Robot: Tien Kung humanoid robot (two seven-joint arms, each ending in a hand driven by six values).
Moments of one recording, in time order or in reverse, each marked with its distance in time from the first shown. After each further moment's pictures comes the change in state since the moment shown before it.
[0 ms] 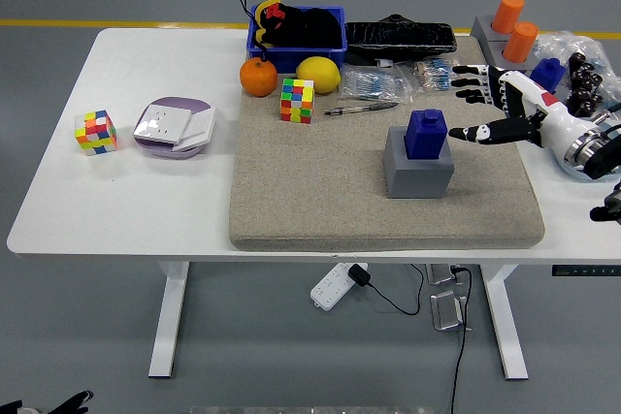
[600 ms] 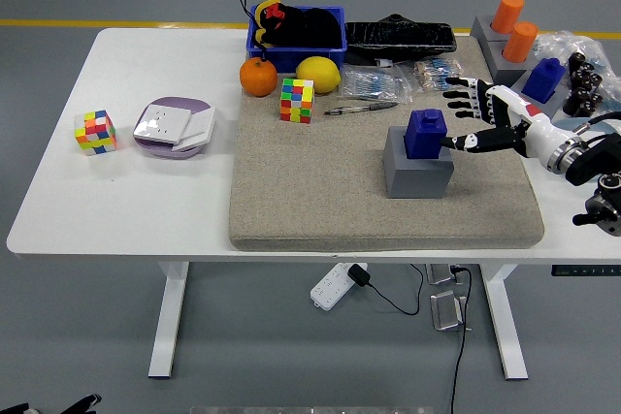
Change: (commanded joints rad) left arm 0.003 -0.009 0.018 -0.002 0.000 -0.006 0.003; right arm 0.027 0.039 -0.056 -0.121 0.048 -0.022 0.036
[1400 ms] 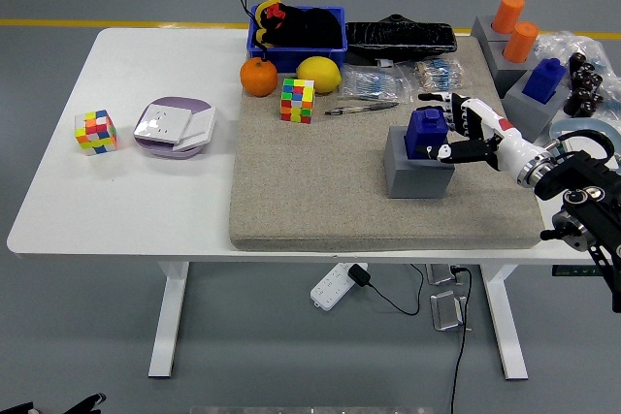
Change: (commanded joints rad) left arm -0.002 -0.009 0.009 0.000 0.001 -0.005 -0.001; right arm 0.000 0.044 -0.115 -0.012 0.078 -0.103 0.053
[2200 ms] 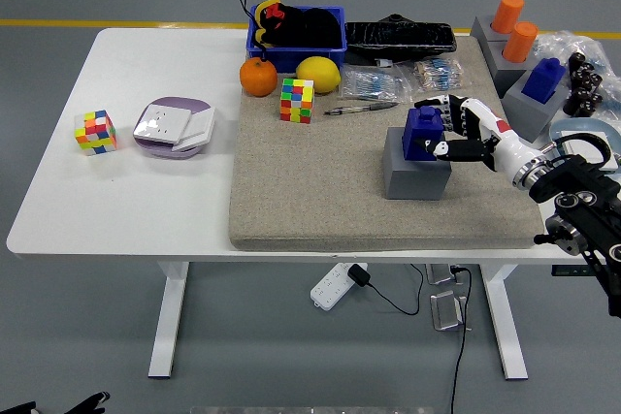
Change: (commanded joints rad) left arm -0.002 -0.006 -0.003 0.002 -0.006 -0.009 -0.004; right arm 0.006 -0.003 -0.053 0.003 0.055 -0.058 0.060
